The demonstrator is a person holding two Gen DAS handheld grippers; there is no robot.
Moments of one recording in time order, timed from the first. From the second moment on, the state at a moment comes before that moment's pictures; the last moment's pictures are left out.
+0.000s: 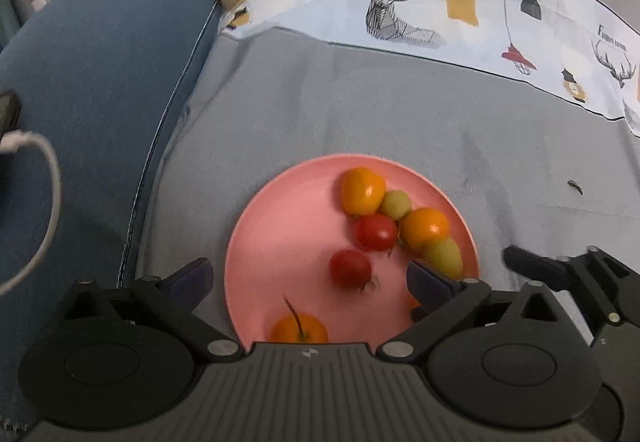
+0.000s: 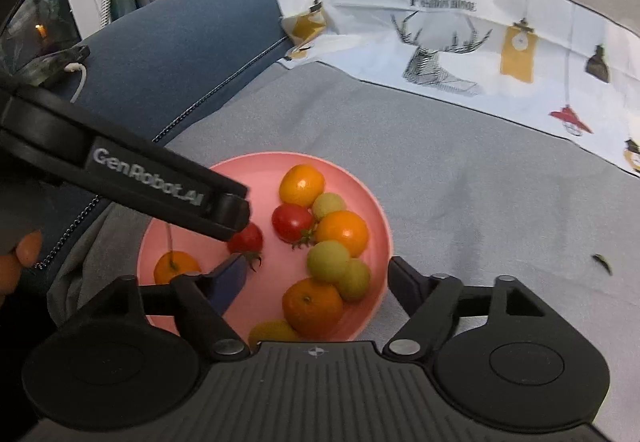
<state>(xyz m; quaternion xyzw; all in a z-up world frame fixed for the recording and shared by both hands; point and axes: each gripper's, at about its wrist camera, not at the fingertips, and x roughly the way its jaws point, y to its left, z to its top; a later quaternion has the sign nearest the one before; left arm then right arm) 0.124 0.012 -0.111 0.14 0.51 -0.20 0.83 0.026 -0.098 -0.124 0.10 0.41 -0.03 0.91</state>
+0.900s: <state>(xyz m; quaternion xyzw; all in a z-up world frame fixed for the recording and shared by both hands) -0.037 0.086 -0.049 0.16 0.47 -0.14 0.86 -0.122 -0.034 -0.034 0.06 0.36 -0.13 0.92</state>
